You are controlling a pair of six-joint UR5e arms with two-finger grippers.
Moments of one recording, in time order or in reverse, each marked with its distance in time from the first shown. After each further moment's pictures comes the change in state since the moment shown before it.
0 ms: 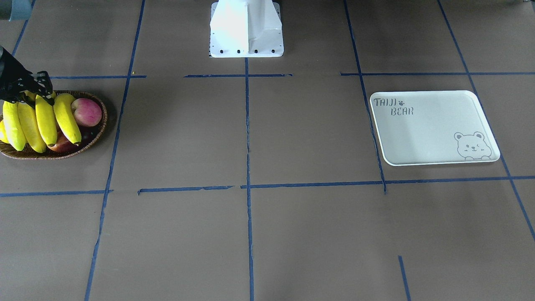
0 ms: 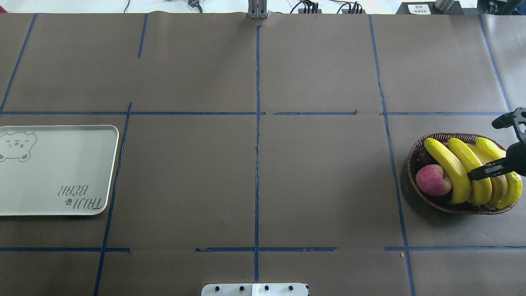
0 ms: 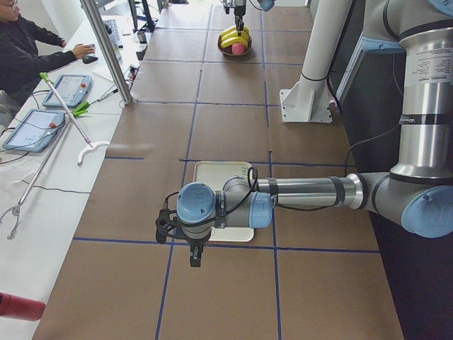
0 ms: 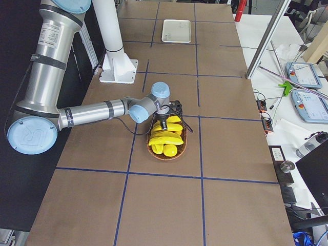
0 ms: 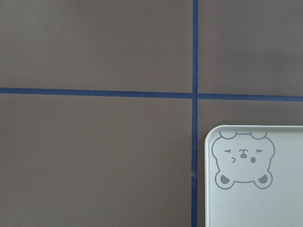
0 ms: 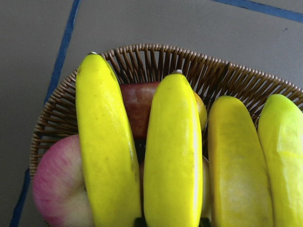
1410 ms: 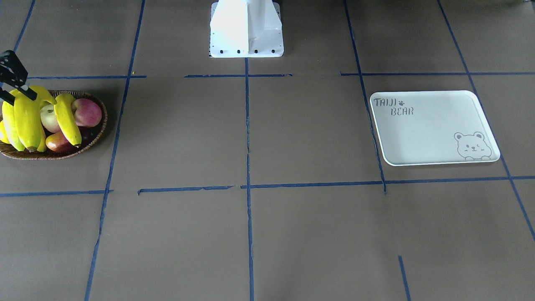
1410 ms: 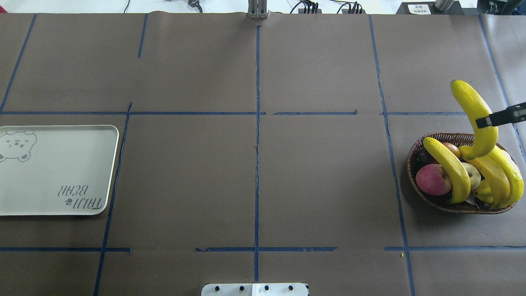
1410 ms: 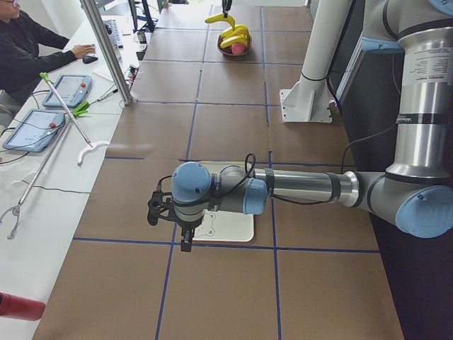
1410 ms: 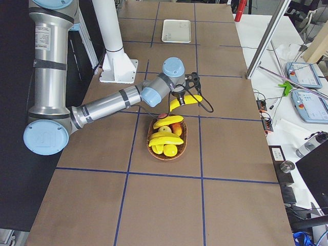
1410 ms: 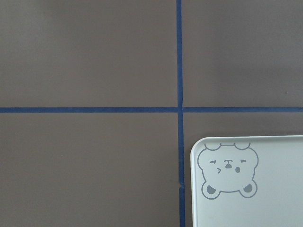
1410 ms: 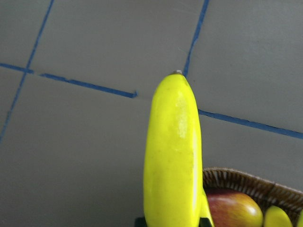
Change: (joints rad) left arm 0.009 -0.052 -0.063 -0.005 -0.032 -0.086; right arm 0.264 0.268 0.052 -0.068 0.279 0.061
